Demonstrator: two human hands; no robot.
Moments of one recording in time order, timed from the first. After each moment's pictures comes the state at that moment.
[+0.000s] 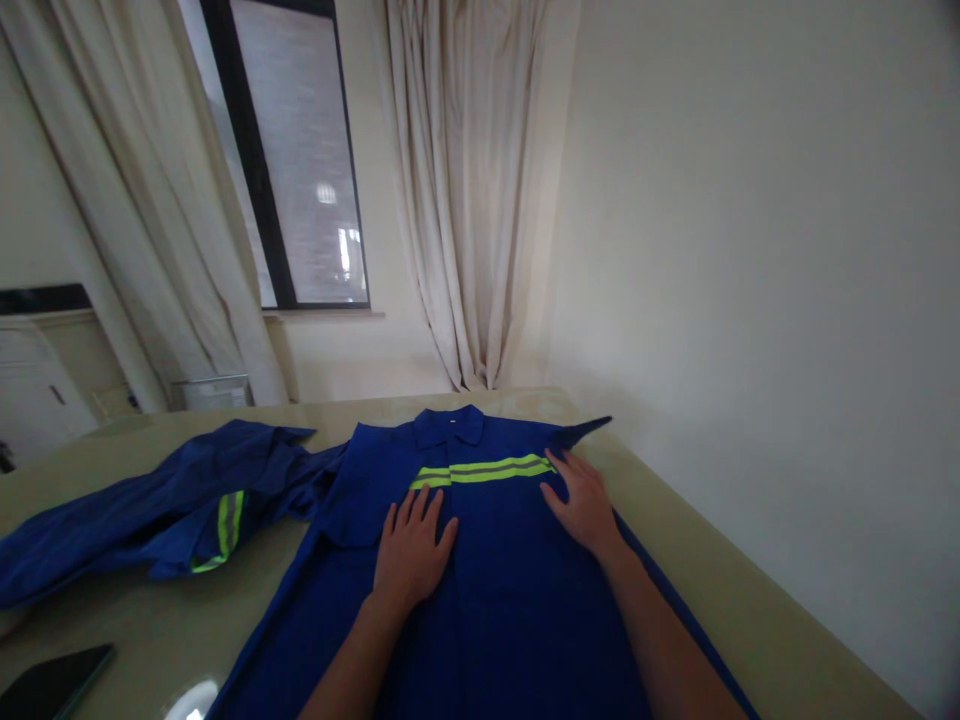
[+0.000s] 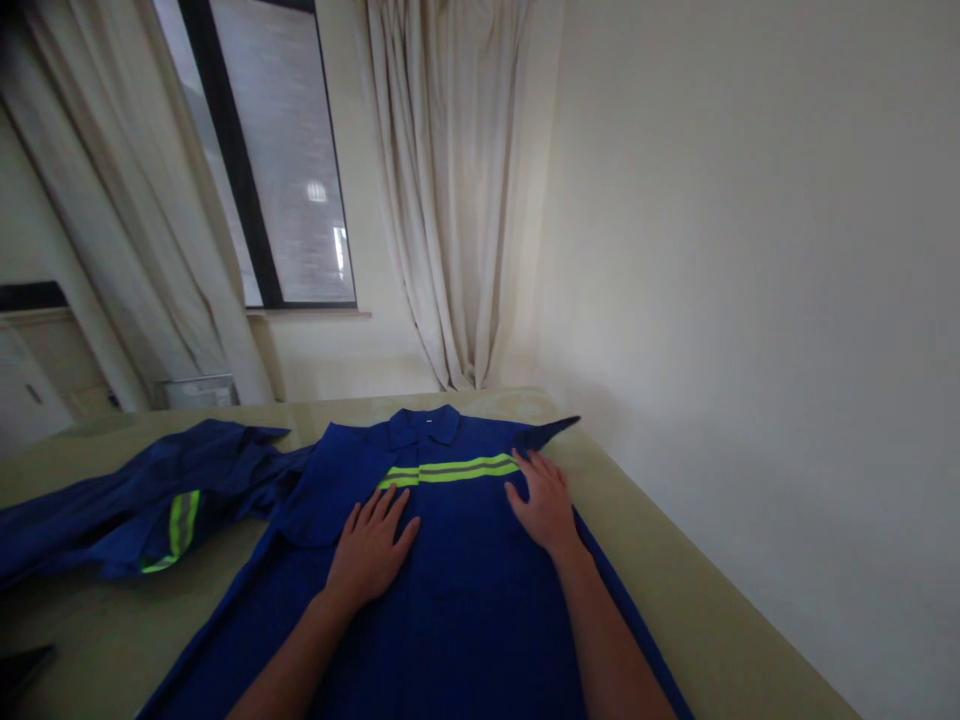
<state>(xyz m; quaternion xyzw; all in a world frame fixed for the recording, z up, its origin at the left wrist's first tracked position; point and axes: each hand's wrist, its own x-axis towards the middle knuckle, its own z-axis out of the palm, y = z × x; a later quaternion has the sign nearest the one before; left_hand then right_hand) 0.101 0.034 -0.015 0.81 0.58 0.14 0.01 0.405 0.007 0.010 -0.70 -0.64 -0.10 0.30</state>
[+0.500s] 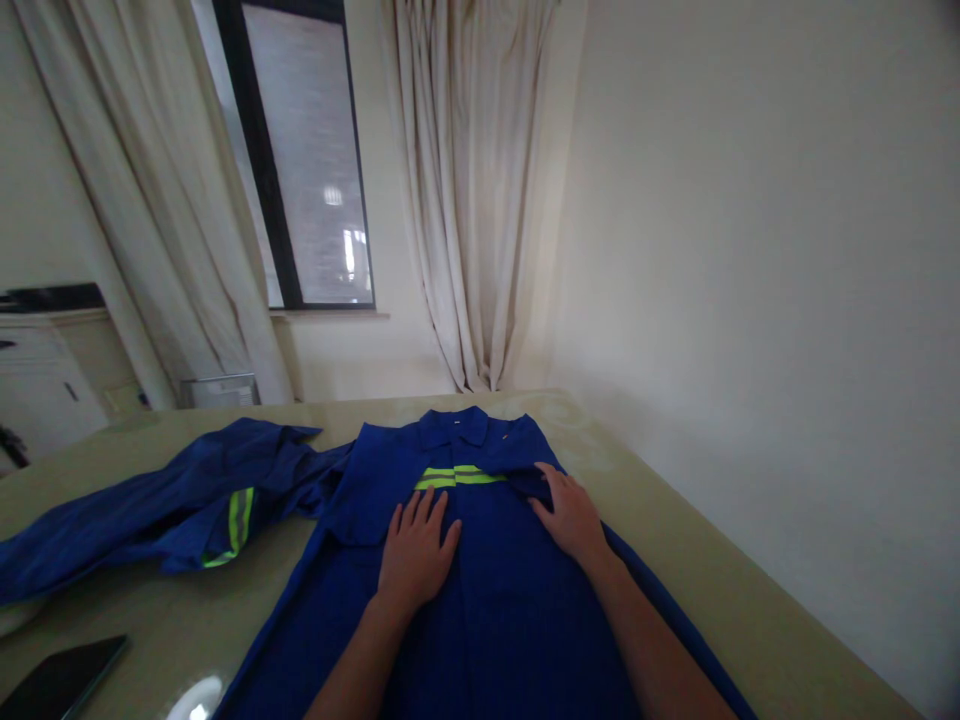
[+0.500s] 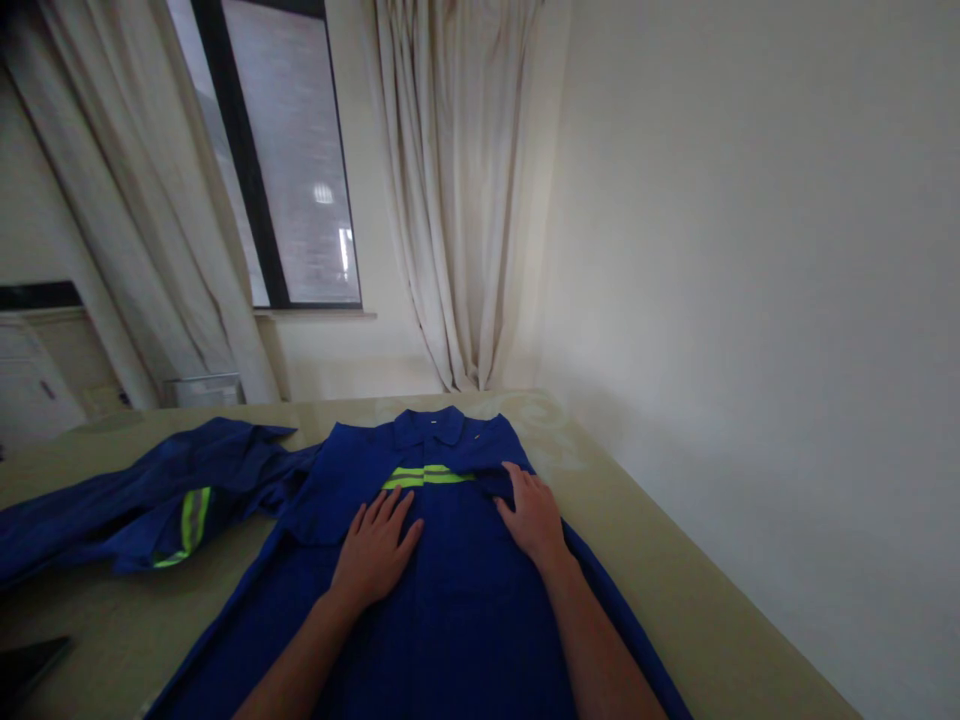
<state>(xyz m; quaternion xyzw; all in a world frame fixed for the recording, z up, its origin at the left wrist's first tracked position) 0.100 0.030 -0.011 0.81 0.57 0.14 0.01 0.378 0.007 0.002 -0.68 -0.68 -0.05 0.27</state>
